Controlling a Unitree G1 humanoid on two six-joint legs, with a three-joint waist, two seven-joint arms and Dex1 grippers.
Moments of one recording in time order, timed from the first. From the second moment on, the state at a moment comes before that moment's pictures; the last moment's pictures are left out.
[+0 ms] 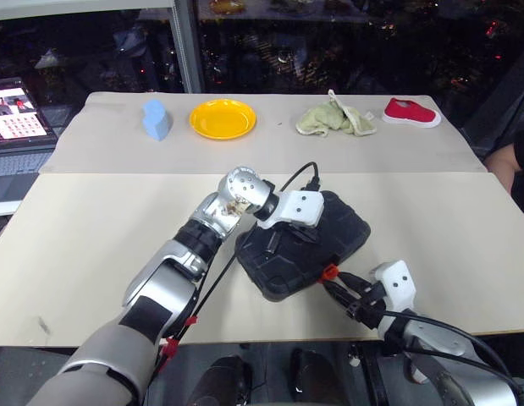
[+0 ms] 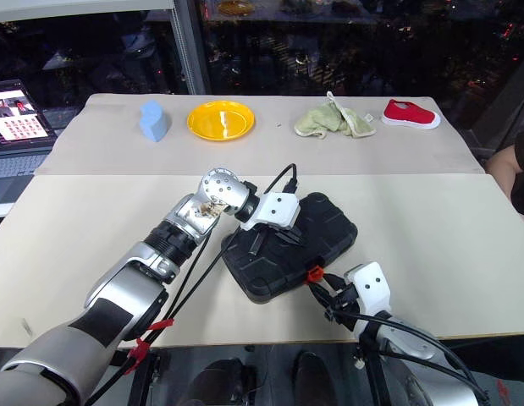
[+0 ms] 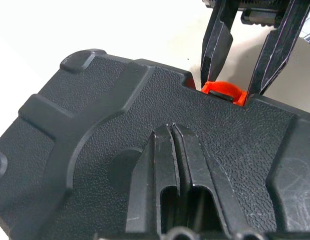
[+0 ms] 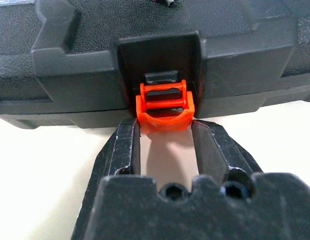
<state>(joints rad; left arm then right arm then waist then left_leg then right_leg) -1.06 0.20 -0.49 0.67 0.06 -0.11 -1.39 0.29 -0.47 -0.06 -0.71 0.39 0.65 0.44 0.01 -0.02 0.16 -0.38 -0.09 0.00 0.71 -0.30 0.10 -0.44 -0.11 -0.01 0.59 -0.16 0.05</state>
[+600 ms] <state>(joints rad) -1.06 0.19 -0.49 0.67 0.07 -0.13 -1.38 0.31 -0.51 -0.11 -0.80 0.42 0.64 0.47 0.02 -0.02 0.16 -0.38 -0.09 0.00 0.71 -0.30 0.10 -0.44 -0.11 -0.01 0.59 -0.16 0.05</state>
